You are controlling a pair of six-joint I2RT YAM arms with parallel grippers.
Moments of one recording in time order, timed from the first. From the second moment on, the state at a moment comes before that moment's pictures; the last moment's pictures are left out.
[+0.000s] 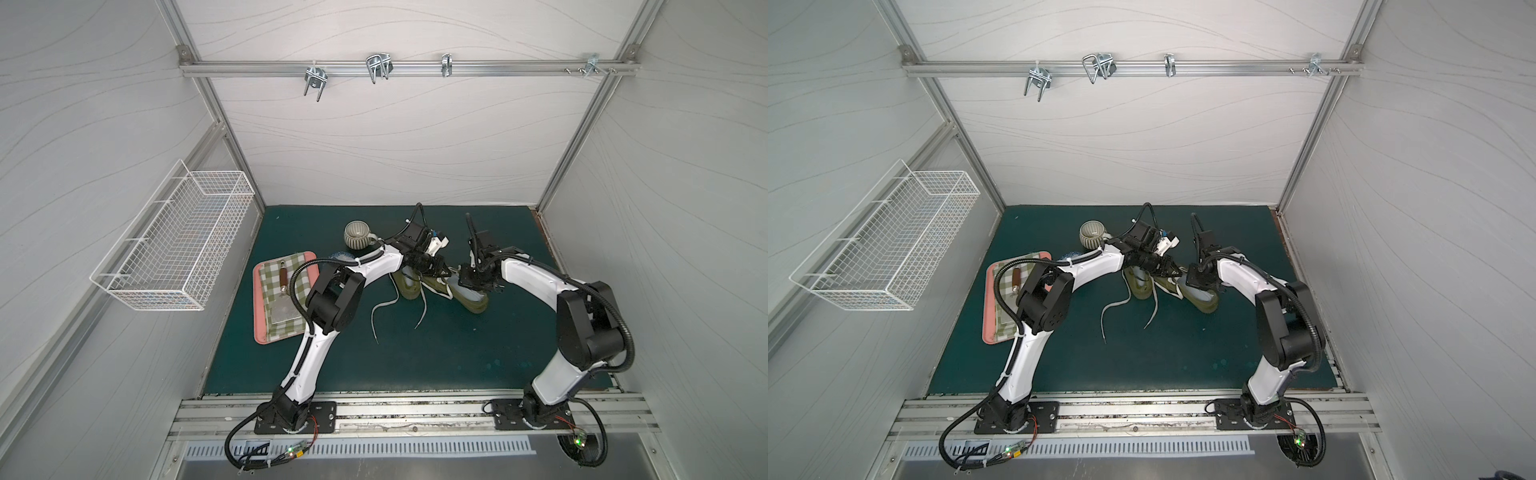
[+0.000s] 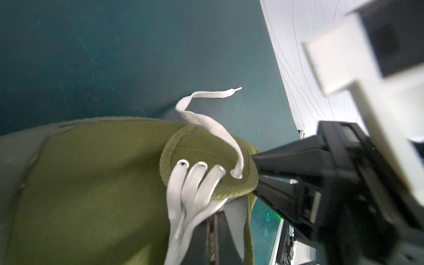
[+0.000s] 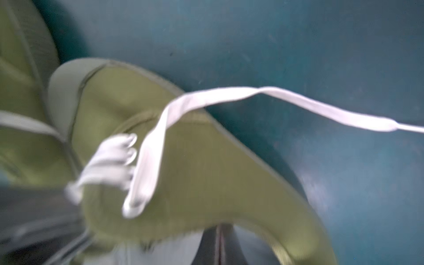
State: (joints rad) left arm -0.64 2.28 1.78 -0.39 0.72 -0.40; right arm 0.37 1.72 1.14 -0.64 -0.07 0.52
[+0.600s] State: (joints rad) left arm -0.64 2.28 1.78 -0.39 0.71 -0.40; right arm 0.40 1.70 1.11 -0.62 0.18 0.52
